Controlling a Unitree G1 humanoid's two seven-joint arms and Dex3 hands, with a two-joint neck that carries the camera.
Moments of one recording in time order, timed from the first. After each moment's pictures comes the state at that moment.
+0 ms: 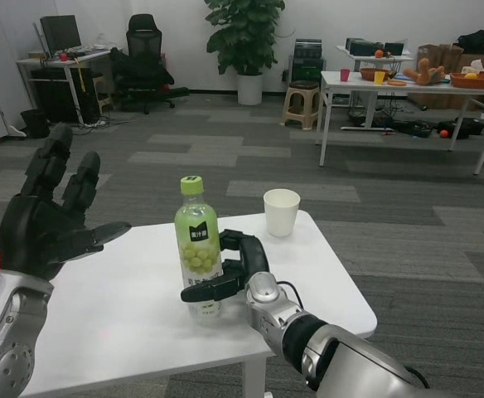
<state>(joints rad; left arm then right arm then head) -0.55 0.28 -0.08 0.23 -0.60 -0.37 -0.19 -0.88 -0.13 0.64 1.12 0.77 -0.32 -0.33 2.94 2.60</state>
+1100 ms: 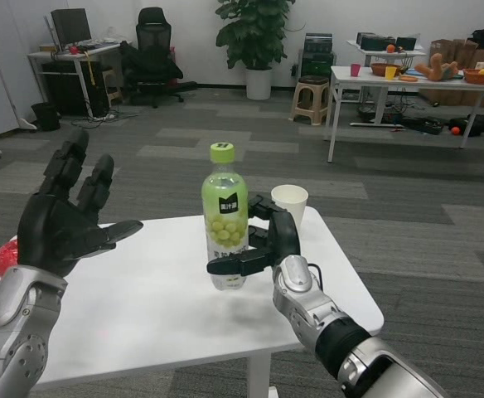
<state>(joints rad) -0.55 0.27 -0.10 0.28 -0.60 -0.37 -0.19 -0.71 -0.22 0.34 0.75 0.53 -0.32 -0.33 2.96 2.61</state>
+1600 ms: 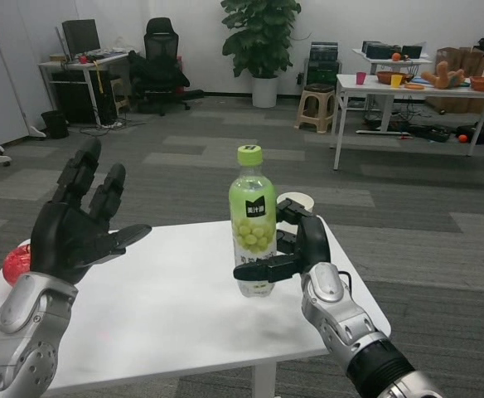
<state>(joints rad) -0.55 0.25 -0.10 0.28 -0.60 -0.37 -0.20 -0.56 -0.28 0.19 0.44 0.42 -0.14 -0.33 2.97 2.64</state>
